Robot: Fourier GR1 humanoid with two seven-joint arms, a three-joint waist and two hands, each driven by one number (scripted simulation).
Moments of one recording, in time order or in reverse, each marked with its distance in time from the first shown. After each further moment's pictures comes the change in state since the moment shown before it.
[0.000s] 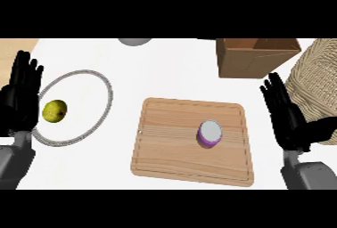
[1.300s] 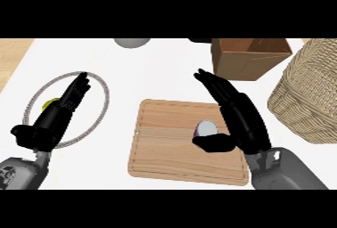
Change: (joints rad) left arm 0.062 0.042 -0.224 -0.076 -0.107 -0.268 -0.008; right arm -0.261 -0.061 0.405 -0.195 0.832 0.002 0.373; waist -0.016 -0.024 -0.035
